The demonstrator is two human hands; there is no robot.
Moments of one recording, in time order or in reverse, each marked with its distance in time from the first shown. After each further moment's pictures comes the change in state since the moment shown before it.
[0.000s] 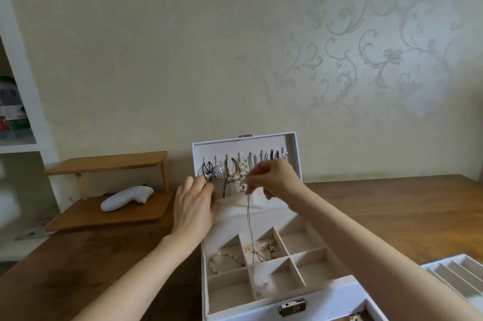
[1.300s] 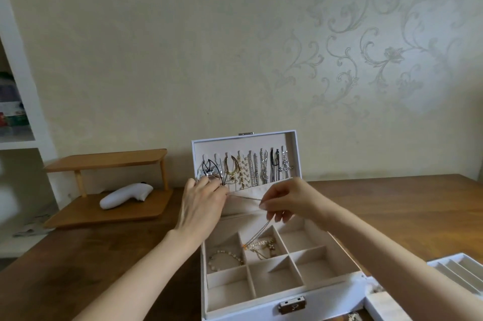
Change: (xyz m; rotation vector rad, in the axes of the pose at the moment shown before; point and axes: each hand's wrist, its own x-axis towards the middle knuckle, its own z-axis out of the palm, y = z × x) left_hand 0.004 0.012 0.001 0.048 0.113 0.203; right_hand -0.034 0.023 -0.023 -0.014 -0.243 0.079
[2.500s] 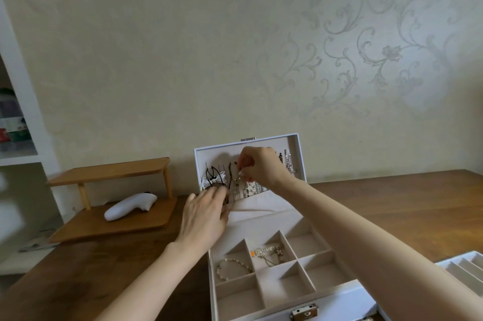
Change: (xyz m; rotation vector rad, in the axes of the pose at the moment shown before) left_hand -0.004 -0.005 -0.007 -0.106 -0.204 -0.119; right_hand 0.095 -0.027 0.017 -0.275 0.344 -0.320
